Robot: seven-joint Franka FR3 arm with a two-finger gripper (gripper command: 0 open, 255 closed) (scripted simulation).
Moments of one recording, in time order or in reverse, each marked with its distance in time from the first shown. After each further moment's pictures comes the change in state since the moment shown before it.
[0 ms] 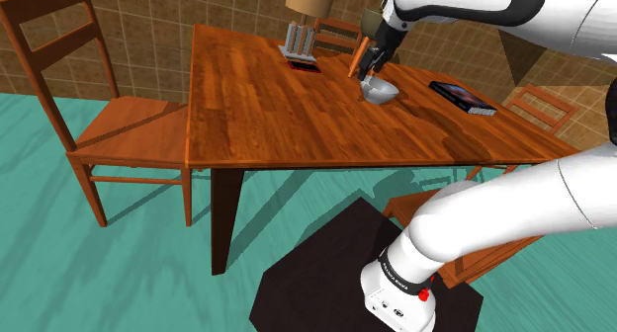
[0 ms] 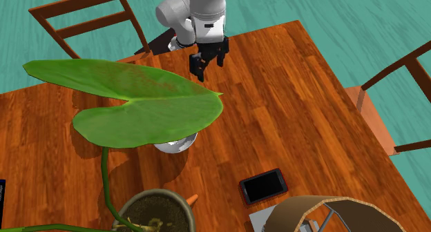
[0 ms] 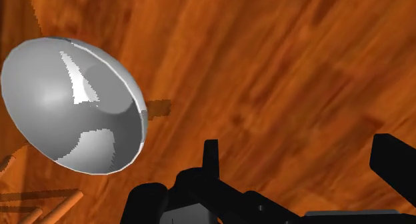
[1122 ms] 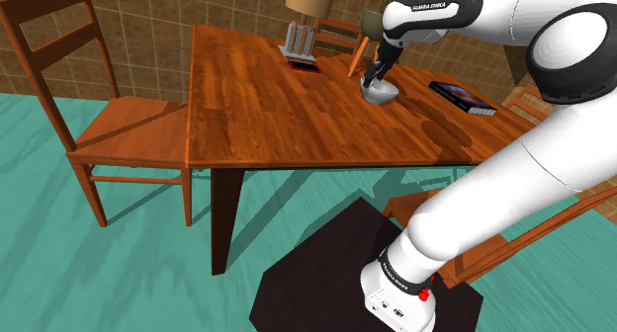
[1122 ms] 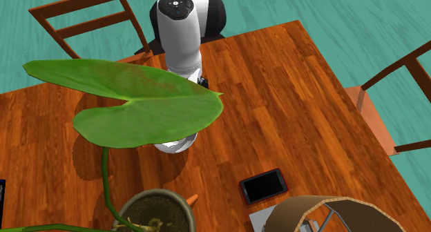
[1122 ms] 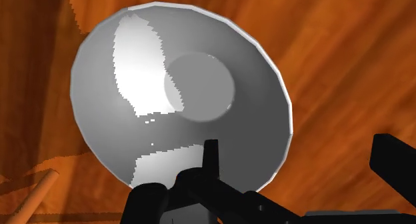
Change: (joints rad) arm -0.031 0.287 -0.191 0.124 0.042 0.190 -0.215
